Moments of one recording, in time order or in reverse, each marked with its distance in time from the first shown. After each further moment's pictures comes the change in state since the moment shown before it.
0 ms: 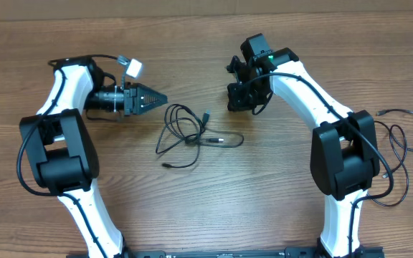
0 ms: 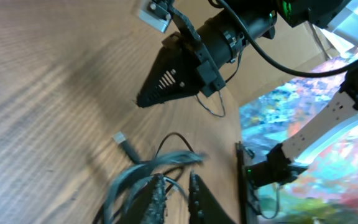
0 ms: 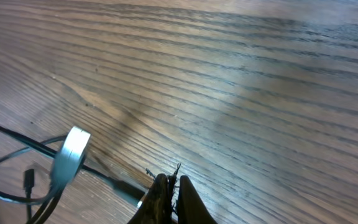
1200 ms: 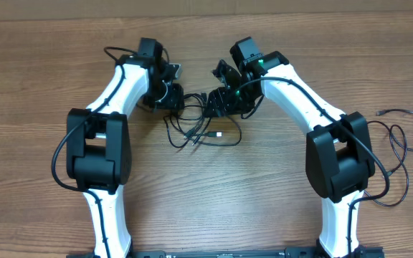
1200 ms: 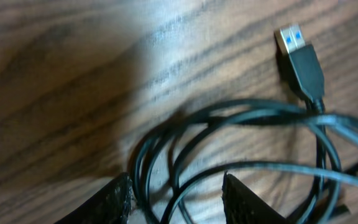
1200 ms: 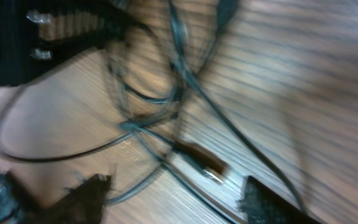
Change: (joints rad) left arm -0.332 0.000 -0.003 0.618 -1.061 -1.127; right arm 0.052 0.000 -0.001 -0.011 -0.103 0.021
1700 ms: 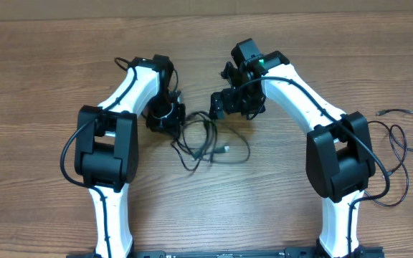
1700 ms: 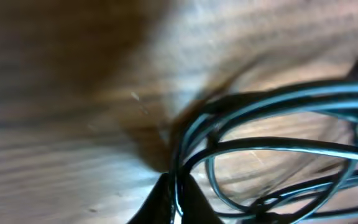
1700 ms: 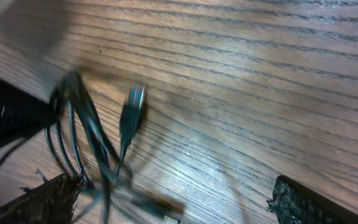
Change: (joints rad) left arm -0.047 0.035 -0.002 -0.364 0.032 -0.163; right arm -0.003 0.000 0.000 -0.028 0.144 0.031
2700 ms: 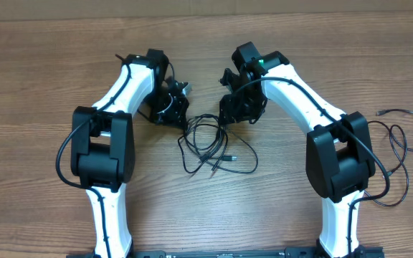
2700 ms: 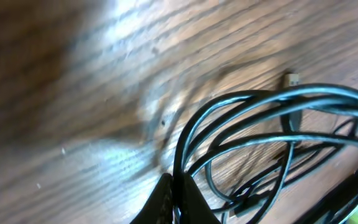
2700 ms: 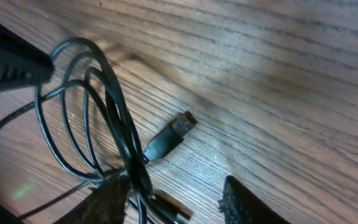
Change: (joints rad) left arm 0.036 -0.010 0.023 0.069 0.180 0.260; right arm 0.000 0.000 -0.007 -0.082 -0.028 -0.089
